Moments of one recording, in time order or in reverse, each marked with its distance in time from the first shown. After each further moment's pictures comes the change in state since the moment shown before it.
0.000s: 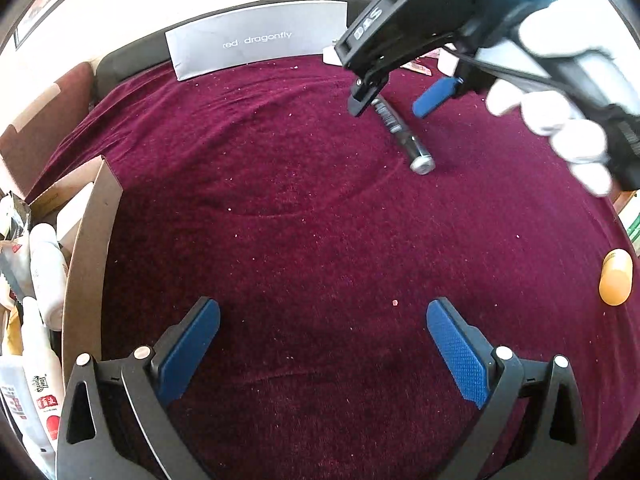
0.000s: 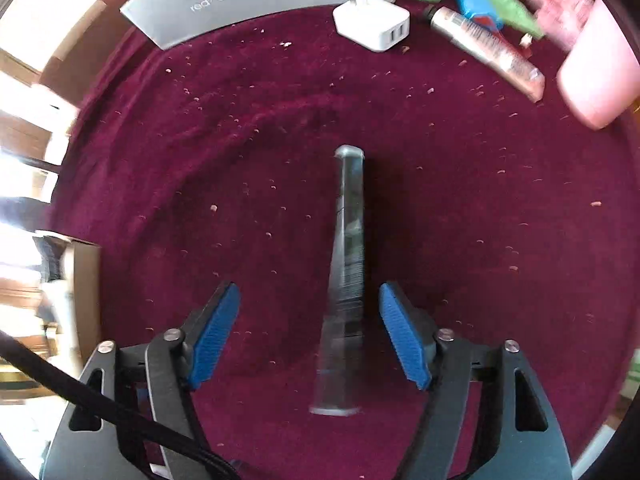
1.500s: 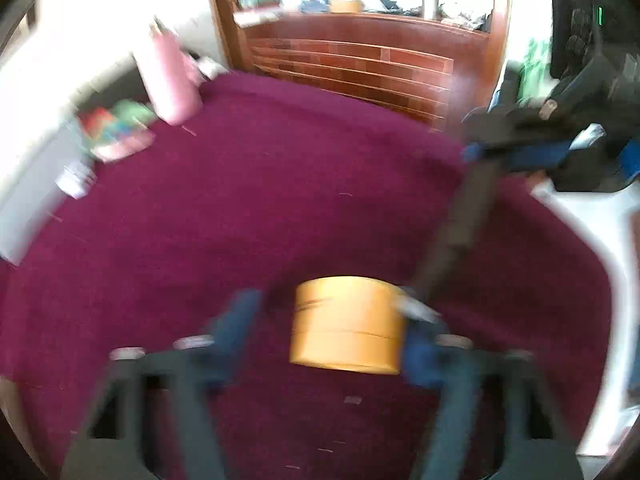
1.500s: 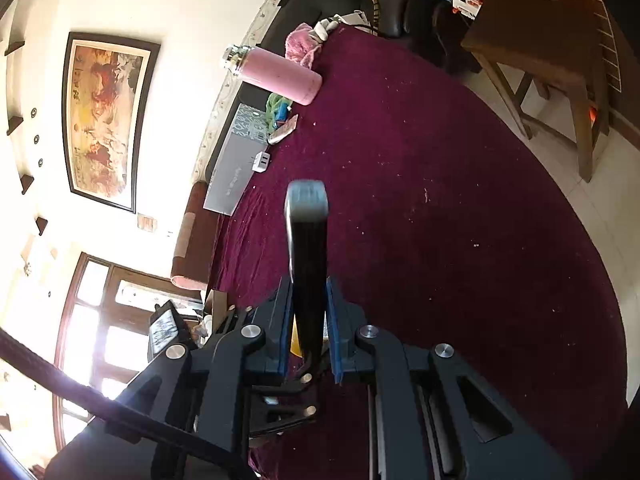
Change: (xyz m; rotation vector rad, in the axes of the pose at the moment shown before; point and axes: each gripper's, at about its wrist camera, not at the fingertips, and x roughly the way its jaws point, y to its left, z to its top) left arm -0.004 -0.225 0.016 0.483 -0.032 -0.325; right arm -0.118 -0.258 -0.302 0.612 -0.454 0.701
